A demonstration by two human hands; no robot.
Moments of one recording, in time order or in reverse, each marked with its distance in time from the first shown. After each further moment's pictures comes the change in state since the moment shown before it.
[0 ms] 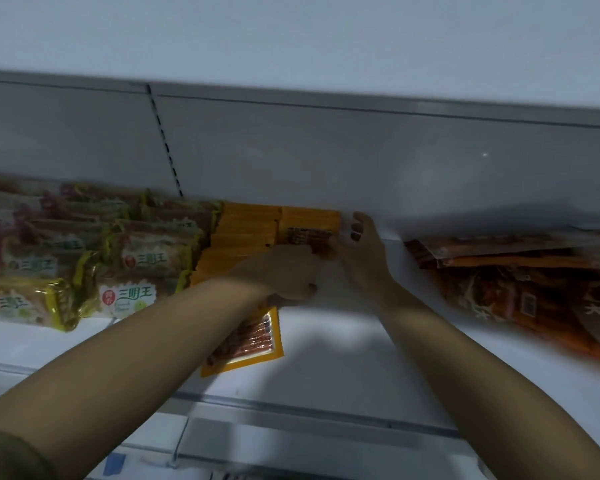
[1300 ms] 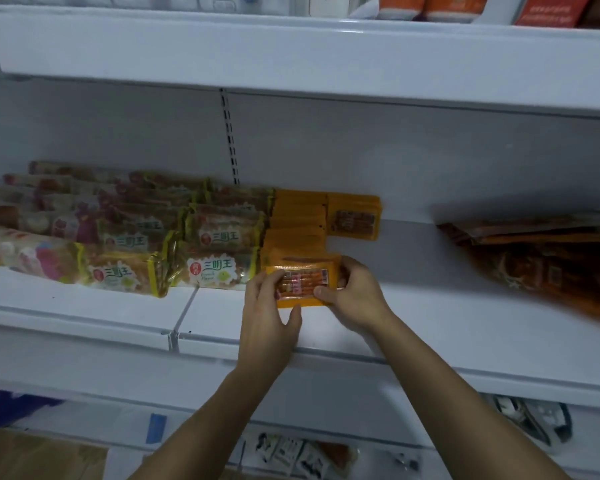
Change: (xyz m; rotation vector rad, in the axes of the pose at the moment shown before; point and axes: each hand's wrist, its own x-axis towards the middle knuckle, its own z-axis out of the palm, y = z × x) left_hand -0.179 -0.003 0.110 -0.840 0.811 -0.466; right_hand -0.158 -0.072 0.065 0.009 -0.273 0.132
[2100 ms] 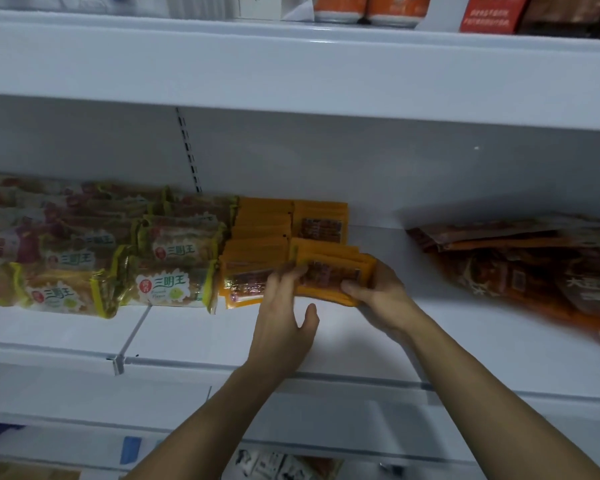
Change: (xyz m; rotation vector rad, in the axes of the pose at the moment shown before) left_hand 0.015 0.054 0.061 -0.079 -0.097 0.147; right_hand 0.023 0.048 -0.098 0.425 -0.089 0.009
